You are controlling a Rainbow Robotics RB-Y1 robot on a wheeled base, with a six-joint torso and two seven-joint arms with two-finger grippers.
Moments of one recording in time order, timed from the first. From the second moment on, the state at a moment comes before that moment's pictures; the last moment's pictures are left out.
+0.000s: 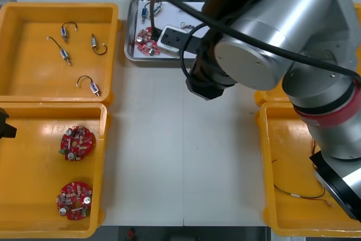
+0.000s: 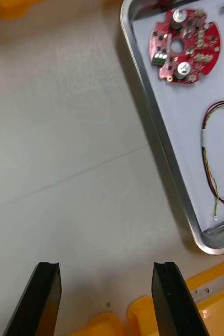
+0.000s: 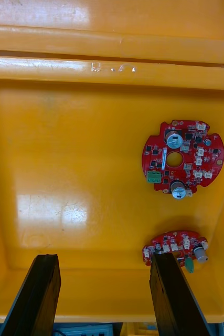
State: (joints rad) right arm -0.84 -0.34 0.44 -2.09 -0.49 1.92 1.80; left arm -0.06 0.89 0.35 -2.24 0.99 1.90 -1.14
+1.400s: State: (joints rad) right arm -0.08 -0.66 -0.34 -2.45 -0.74 1.92 1.39; left arm -0.06 0.89 0.35 -2.24 0.99 1.90 -1.14
